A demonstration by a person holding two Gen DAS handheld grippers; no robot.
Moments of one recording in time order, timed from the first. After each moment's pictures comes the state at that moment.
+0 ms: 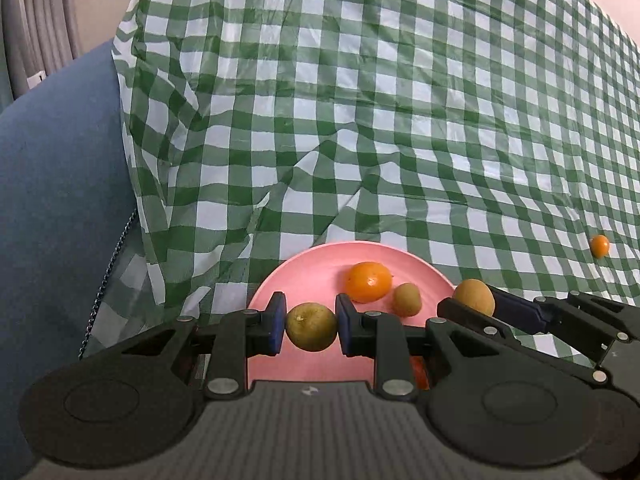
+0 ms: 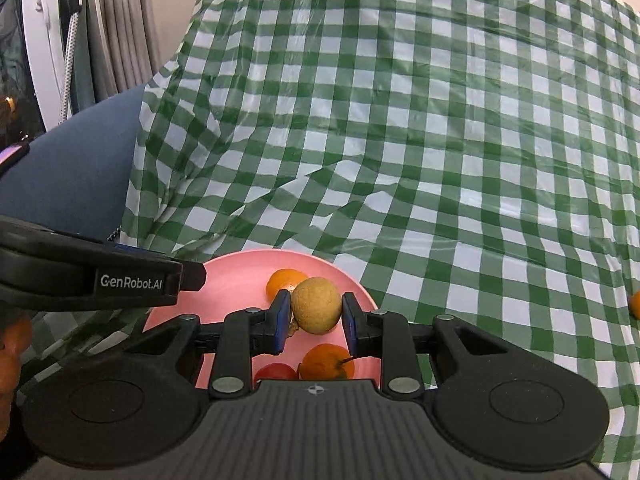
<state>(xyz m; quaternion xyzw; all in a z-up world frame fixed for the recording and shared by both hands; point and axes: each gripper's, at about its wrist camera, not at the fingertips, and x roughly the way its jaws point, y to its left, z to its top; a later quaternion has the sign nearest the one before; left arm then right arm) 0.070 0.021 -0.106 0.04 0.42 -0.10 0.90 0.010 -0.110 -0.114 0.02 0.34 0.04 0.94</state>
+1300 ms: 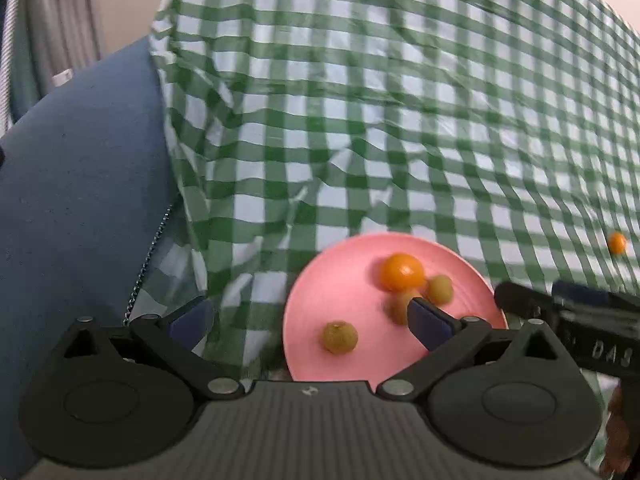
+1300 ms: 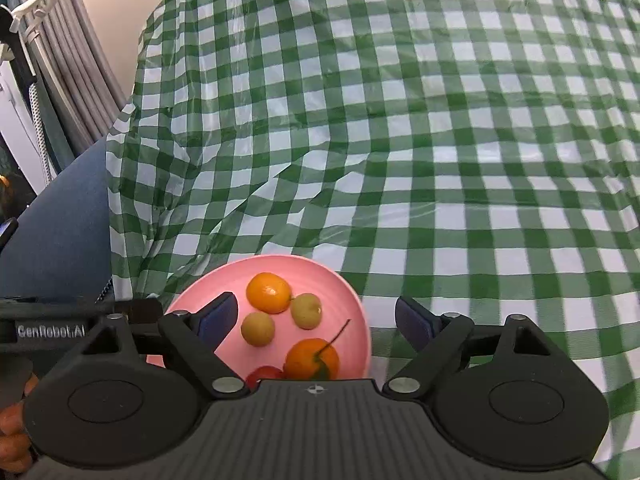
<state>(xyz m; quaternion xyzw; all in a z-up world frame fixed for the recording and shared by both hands) 0.054 0.036 -0.106 0.06 0.41 -0.07 0.91 0.003 -0.153 -0.113 0.14 0.34 0.02 0.93</state>
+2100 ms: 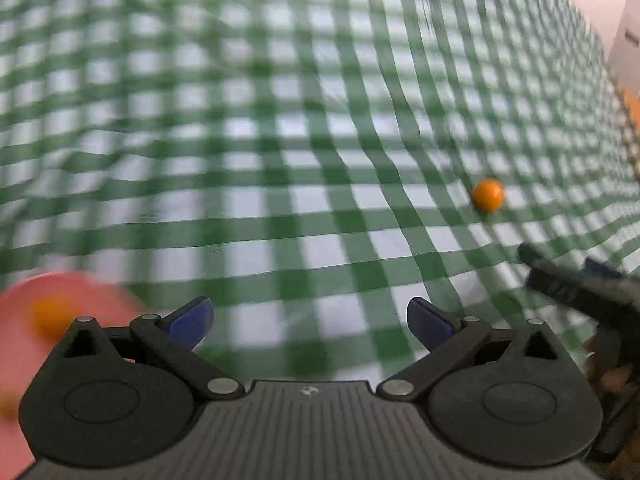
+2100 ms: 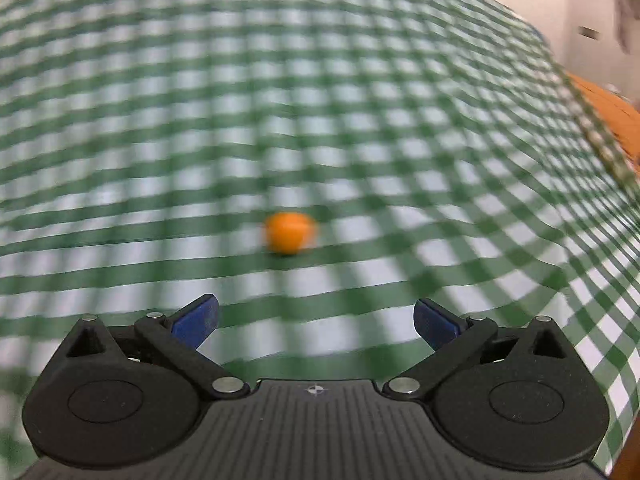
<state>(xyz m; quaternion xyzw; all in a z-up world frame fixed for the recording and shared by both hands) 0.077 -0.212 -0.172 0.10 0.42 -0.24 0.87 -0.057 -0.415 -0.185 0.08 0.28 -0.33 0.90</state>
